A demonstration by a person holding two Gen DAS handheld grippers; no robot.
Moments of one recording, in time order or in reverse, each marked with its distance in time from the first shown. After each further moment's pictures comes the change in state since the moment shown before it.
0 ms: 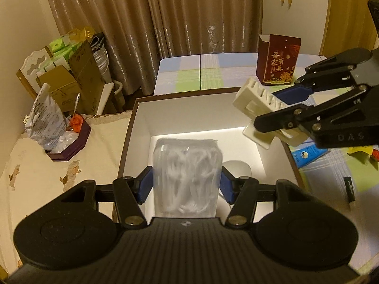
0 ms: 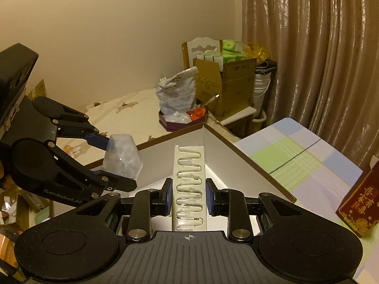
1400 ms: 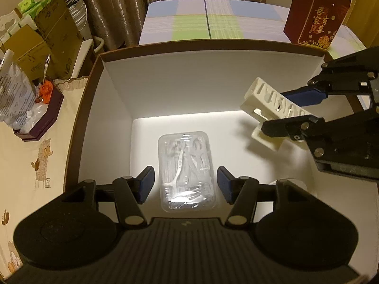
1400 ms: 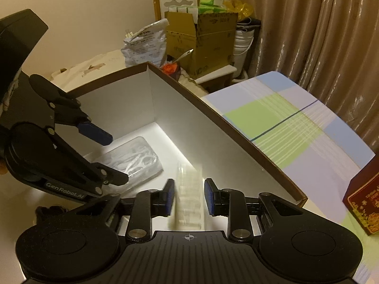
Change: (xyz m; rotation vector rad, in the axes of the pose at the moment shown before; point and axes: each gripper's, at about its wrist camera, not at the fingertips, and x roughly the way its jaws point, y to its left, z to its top) left arm 0.174 0.030 0.022 -0.018 0.247 -0.071; right arm 0.125 -0.070 -0.023 0.019 0.202 -0.115
